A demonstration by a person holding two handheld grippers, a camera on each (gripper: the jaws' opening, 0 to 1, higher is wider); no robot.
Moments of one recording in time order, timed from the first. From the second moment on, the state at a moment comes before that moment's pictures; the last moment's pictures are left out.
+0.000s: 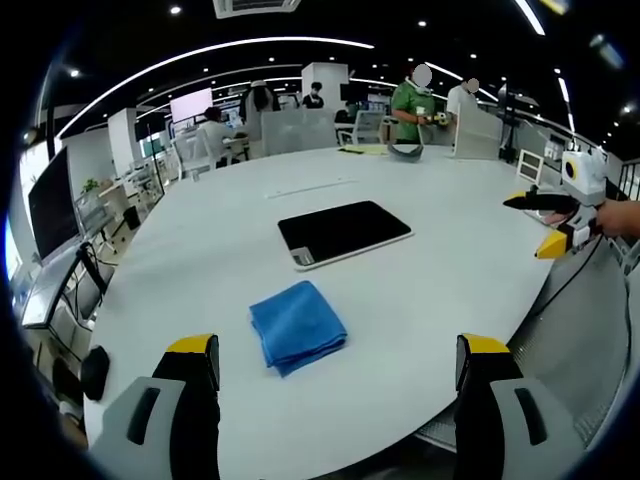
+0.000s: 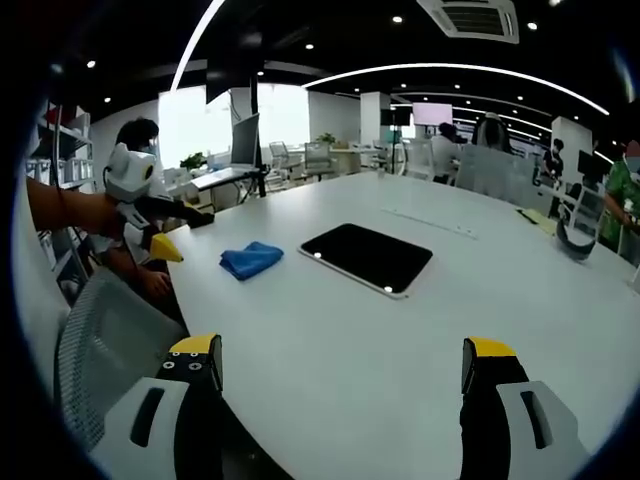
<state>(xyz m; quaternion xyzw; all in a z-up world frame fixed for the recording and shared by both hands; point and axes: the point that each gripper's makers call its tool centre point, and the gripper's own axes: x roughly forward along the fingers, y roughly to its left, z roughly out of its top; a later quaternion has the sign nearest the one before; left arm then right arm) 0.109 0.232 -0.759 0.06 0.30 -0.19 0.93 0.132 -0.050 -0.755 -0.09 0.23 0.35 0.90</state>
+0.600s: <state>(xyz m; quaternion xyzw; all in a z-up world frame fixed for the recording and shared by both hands) 0.106 0.229 -0.760 0.05 0.30 -0.18 0.94 0.131 -0.042 -0.757 -0.11 0.26 0.38 0.88</state>
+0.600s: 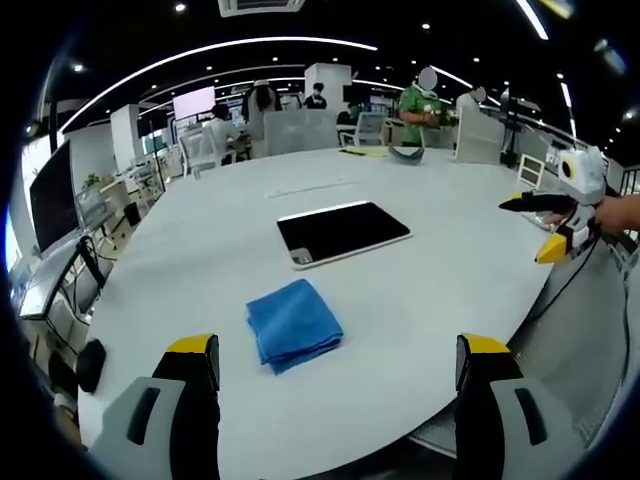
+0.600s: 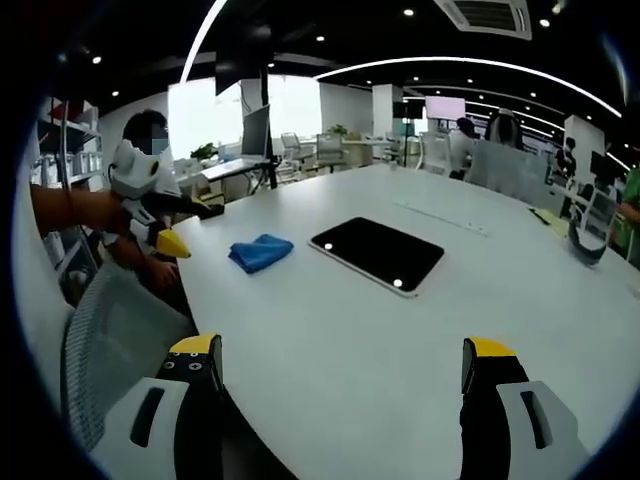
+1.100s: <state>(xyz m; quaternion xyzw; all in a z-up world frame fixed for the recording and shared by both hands) 0.101 0.220 -0.770 0.04 0.28 -0.18 0.94 0.136 -0.042 -0.748 -0.11 0.26 0.39 0.88</state>
